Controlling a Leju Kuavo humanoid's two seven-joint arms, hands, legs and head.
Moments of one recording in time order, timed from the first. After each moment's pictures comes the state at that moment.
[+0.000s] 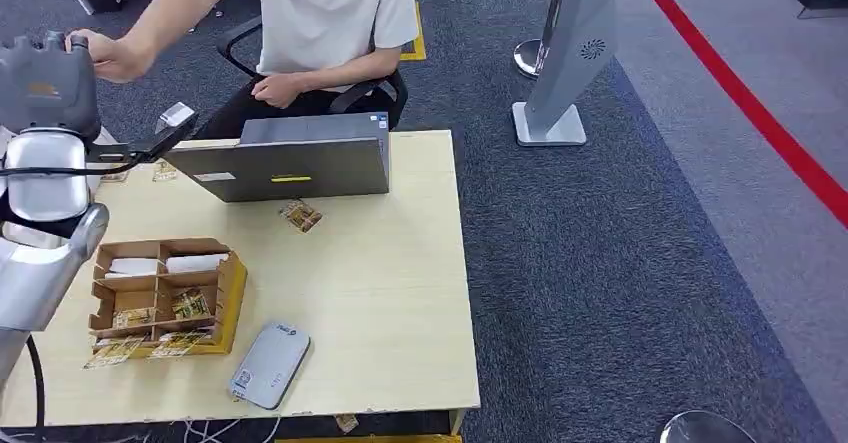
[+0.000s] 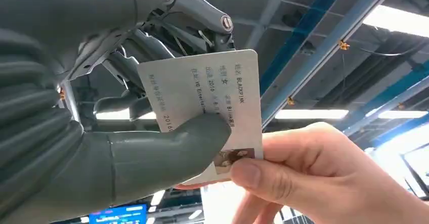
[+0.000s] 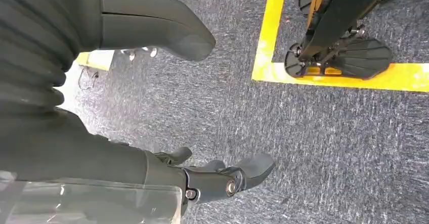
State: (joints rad) left arm -0.94 0.41 -0.60 -1.18 -1.50 0.09 0.49; right arm -0.10 0.13 -1.14 -0.21 1.35 0.03 -0.02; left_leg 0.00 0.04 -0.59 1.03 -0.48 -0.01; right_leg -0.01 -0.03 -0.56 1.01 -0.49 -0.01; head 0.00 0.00
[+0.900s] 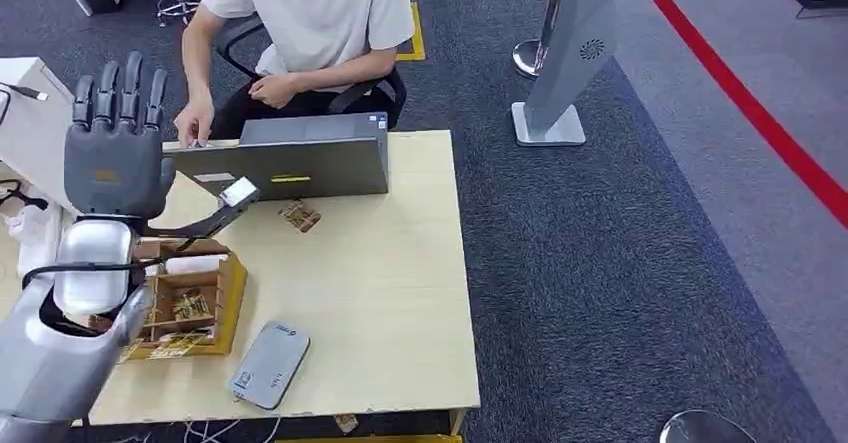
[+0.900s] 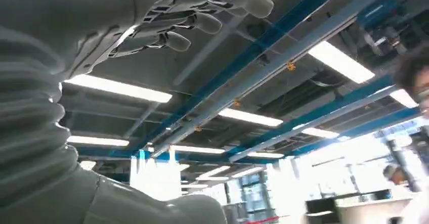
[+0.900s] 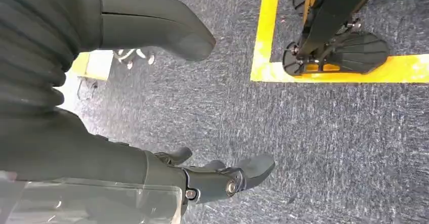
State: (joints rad) left arm -0.57 0.35 -0.51 -1.55 -1.50 0.20 0.35; right arm -0.10 0.13 -1.16 -0.21 1.30 0.00 -0.01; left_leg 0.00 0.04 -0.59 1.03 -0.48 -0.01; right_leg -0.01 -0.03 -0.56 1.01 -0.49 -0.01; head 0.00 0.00
